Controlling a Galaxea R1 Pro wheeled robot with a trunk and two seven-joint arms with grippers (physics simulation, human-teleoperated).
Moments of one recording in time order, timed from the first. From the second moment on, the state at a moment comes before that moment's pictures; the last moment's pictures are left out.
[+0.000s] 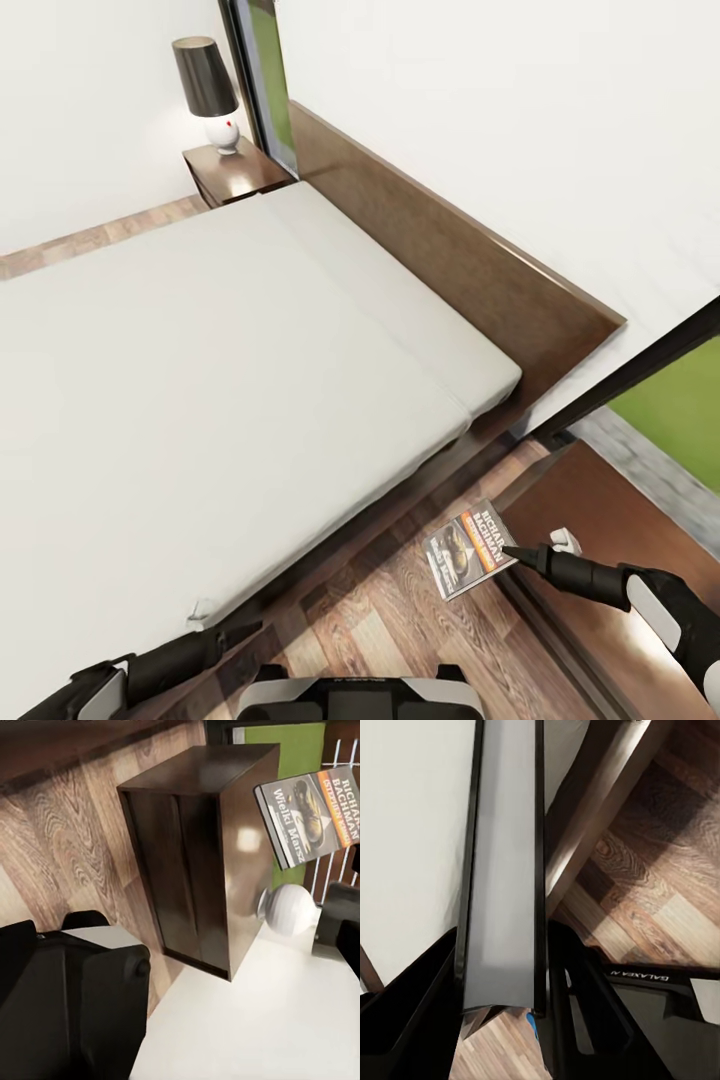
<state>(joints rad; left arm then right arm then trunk) -0.51 0.30 -0.43 -0.28 0.81 0.17 -1.12 -0.59 -0.43 0.10 -0.54 -0.61 0.61 0.89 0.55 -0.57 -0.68</state>
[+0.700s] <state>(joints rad) -0.51 0.29 -0.44 -0.27 0.81 0.13 -1.12 -0.59 -0.43 0.10 -0.25 -0.57 0.43 0.89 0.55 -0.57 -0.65</state>
